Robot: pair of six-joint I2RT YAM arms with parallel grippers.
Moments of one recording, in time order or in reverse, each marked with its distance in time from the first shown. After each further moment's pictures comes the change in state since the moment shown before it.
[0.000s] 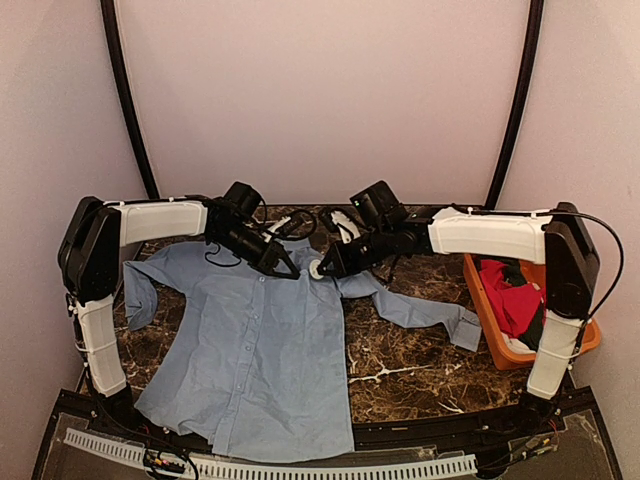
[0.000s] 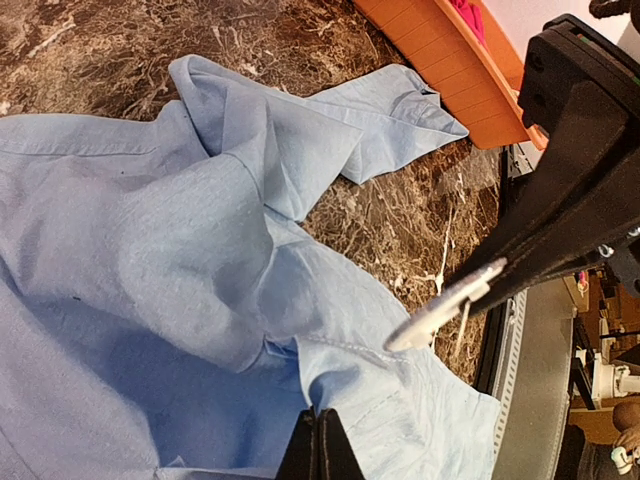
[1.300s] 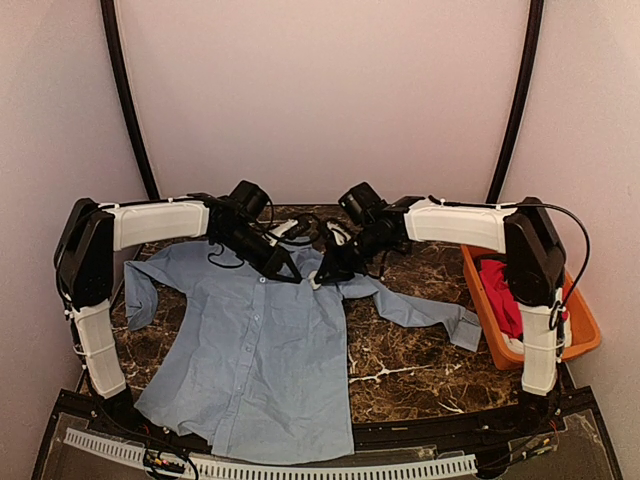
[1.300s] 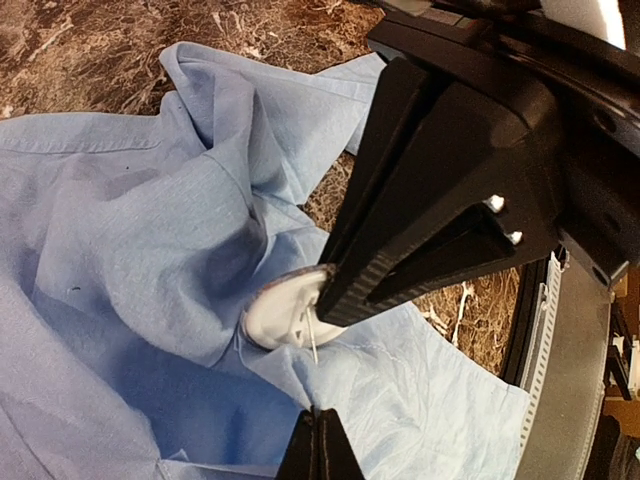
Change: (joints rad) left arm -0.061 -0.040 0.000 -0.042 -0.134 0.027; right arm -0.054 0.208 0.238 -0.247 -0.177 0.167
